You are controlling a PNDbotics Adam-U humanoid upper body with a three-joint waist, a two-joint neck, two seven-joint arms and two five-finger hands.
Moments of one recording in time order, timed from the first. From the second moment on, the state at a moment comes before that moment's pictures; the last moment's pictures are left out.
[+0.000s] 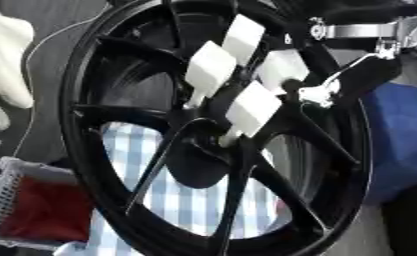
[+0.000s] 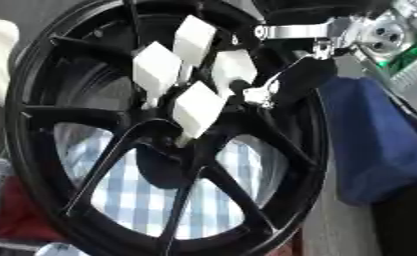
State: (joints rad) left arm -0.27 0.37 0.03 -1.98 0.09 0.11 0.17; right arm -0.70 -0.94 0.27 -1.91 0.13 0.18 0.73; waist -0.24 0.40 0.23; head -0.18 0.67
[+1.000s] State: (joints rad) left arm -0.27 0.37 0.04 -1.98 0.09 0.11 0.18; right arm -0.64 -1.00 0.18 -1.95 -0.09 0.25 0.57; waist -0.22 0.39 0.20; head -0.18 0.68
